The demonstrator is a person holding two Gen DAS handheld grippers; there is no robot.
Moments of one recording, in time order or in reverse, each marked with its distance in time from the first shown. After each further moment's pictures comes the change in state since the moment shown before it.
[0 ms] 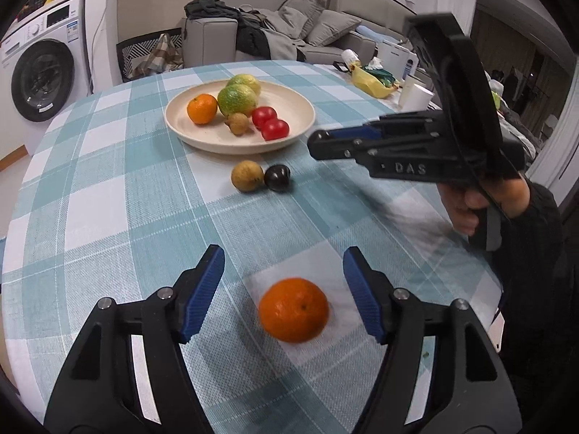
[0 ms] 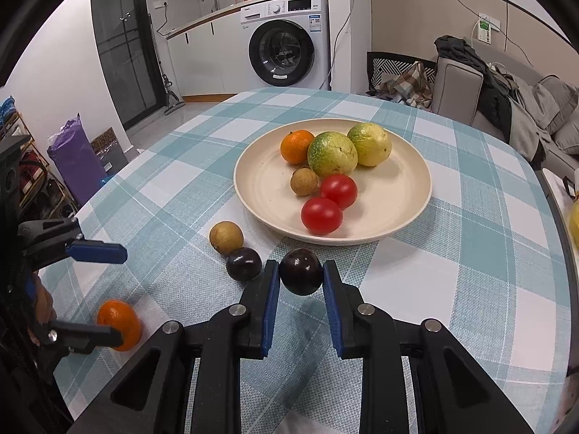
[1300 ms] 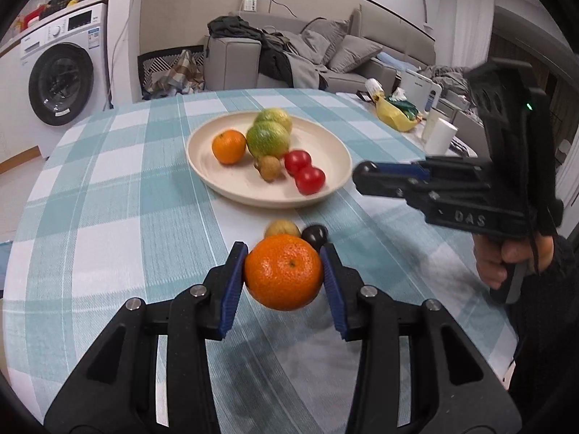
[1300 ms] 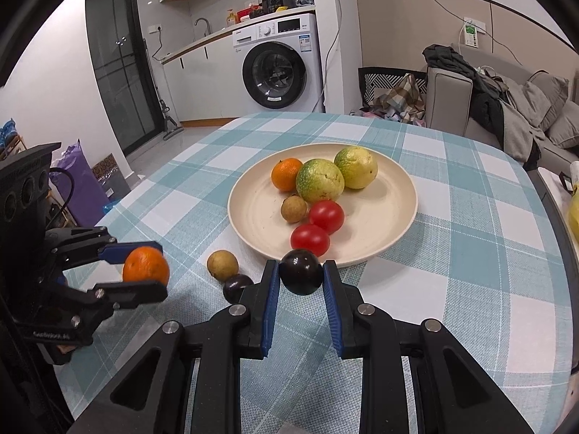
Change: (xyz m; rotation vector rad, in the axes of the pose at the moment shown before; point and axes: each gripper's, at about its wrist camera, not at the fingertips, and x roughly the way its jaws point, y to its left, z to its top) left arm 0.018 0.028 0.041 -0.068 -0.122 0.064; right arm -0.010 -0.014 0.006 0.058 -0.096 0.012
